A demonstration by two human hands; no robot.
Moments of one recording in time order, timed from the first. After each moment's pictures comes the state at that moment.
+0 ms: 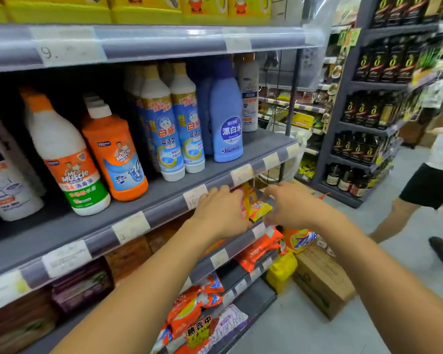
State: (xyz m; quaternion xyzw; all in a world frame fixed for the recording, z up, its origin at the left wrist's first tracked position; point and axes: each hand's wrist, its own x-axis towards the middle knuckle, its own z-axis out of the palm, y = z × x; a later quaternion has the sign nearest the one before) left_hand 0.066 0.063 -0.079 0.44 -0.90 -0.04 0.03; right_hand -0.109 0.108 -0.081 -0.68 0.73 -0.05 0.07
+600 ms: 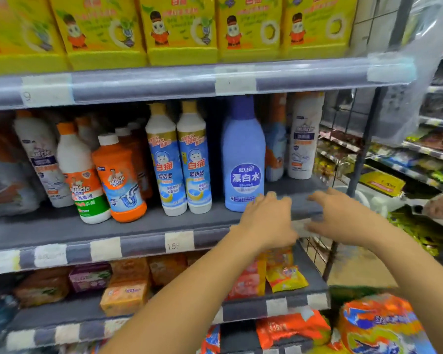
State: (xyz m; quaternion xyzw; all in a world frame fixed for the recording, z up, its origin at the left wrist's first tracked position) left_hand -0.103 -0.029 -0.046 0.59 -0.80 -0.03 0.12; right_hand -0.272 -0.062 -0.044 -0.80 0.59 -0.08 0.03
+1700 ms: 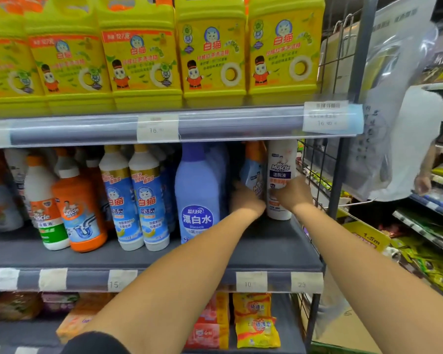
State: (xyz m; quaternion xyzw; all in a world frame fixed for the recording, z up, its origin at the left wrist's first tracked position) left_hand -0.162 -0.221 -0.035 0.76 -0.48 -0.17 0.40; right_hand -0.275 -0.262 -0.023 -0.62 0.58 -0.45 0.27
